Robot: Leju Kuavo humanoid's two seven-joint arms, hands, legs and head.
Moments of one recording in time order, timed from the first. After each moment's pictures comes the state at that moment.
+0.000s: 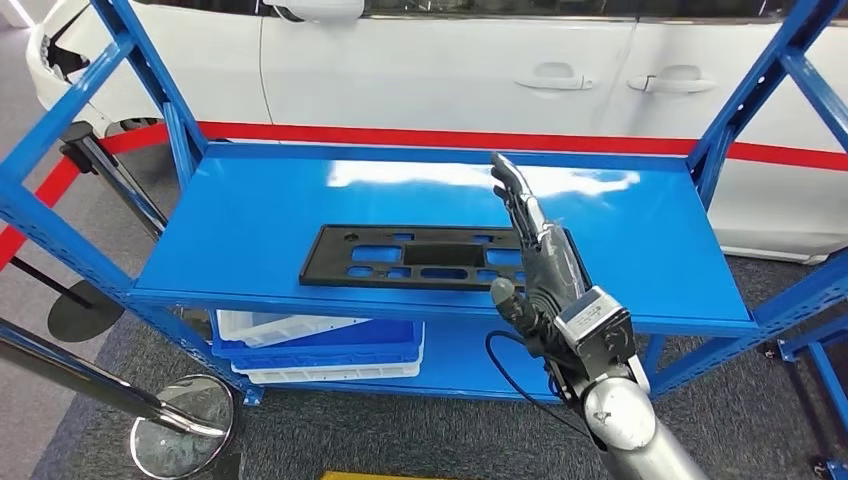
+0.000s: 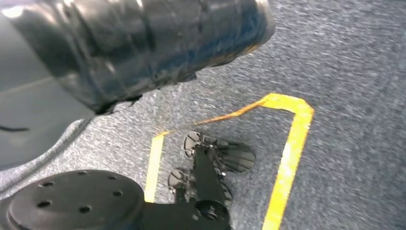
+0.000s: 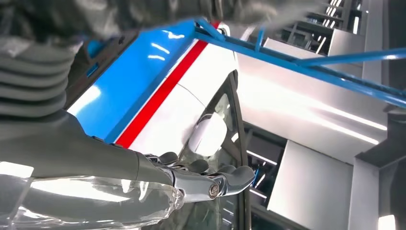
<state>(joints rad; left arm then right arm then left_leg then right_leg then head) -0.12 0.02 -0.81 -0.24 1.08 0.36 -0.23 -0.34 -0.20 0.51 -1.80 -0.01 -0.12 -0.10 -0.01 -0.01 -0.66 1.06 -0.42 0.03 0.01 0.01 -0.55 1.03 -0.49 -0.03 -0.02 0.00</state>
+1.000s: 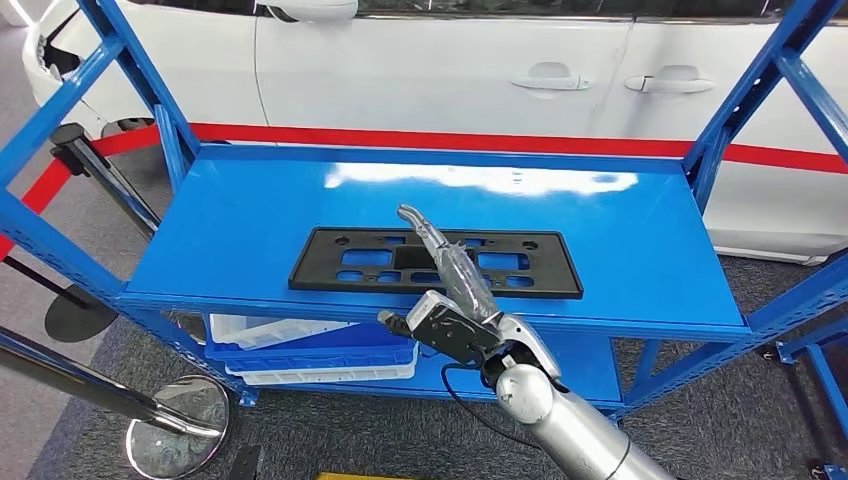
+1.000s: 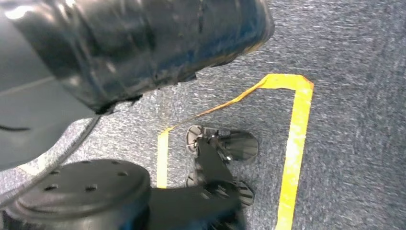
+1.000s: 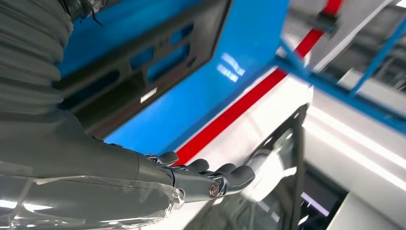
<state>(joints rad) -0.14 0.00 -0.88 -0.24 1.01 0.34 -0.18 -0.47 -0.07 0.69 -1.36 0.21 -0.19 -0.08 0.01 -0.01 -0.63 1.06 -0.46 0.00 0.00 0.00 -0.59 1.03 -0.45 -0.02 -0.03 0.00</state>
